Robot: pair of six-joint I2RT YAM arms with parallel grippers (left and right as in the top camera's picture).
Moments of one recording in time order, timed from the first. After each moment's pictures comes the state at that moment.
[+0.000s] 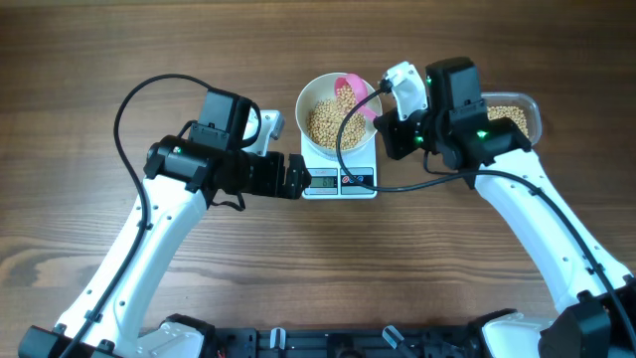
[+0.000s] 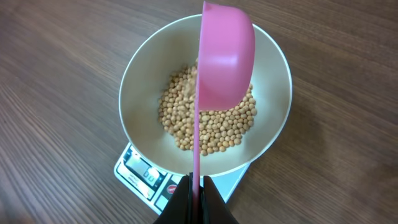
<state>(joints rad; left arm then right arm) -0.33 1.38 1.16 -0.96 0.38 -0.20 0.32 1.50 1.17 -0.55 -0.33 -0.10</state>
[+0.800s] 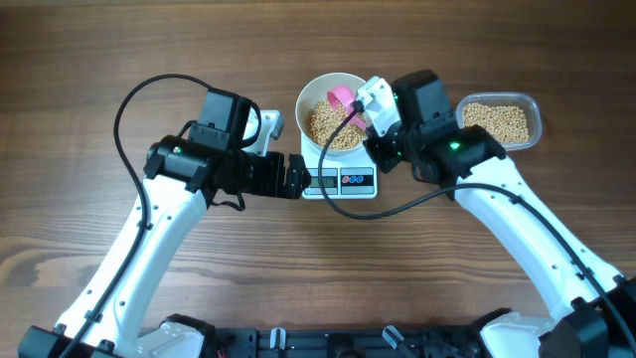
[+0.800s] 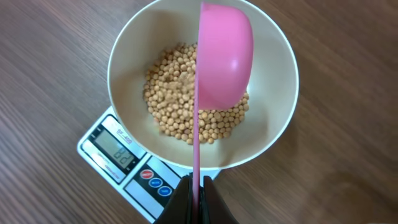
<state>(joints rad) -0.33 1.38 1.16 -0.96 0.38 -0.20 0.47 1.49 1.17 -0.58 -0.09 -0.25</state>
